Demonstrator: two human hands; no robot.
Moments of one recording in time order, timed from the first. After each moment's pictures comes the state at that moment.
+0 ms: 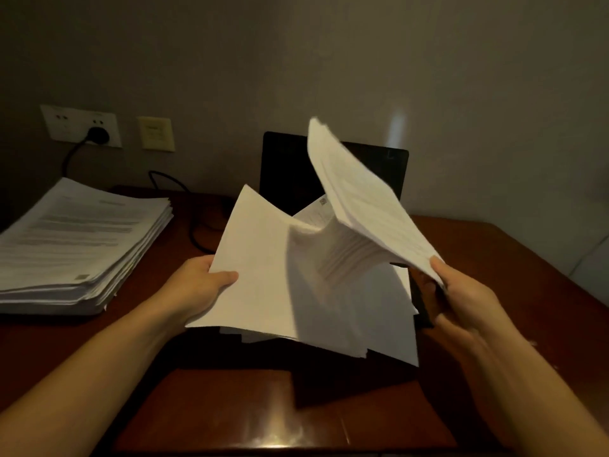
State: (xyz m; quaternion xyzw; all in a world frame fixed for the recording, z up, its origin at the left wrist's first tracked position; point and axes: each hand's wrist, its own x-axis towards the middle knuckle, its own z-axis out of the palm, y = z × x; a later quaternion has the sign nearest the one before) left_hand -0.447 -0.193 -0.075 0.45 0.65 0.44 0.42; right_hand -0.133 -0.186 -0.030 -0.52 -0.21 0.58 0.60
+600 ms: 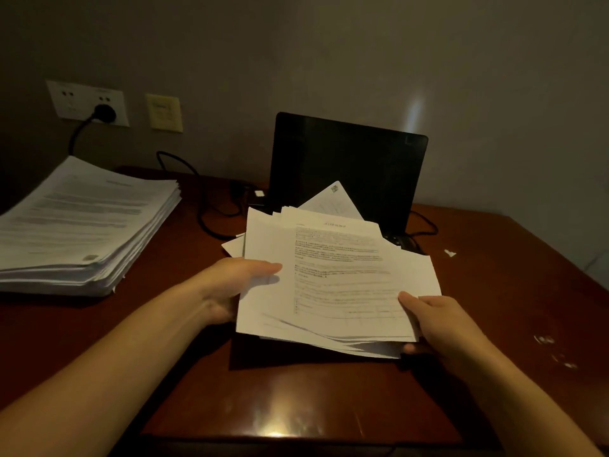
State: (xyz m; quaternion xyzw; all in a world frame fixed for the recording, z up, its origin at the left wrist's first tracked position) left_hand -0.427 -0.186 -0.079 0.33 0.53 0.41 0.66; right_hand -0.151 -0.192 -0.075 -0.71 -0.47 0.43 0.31
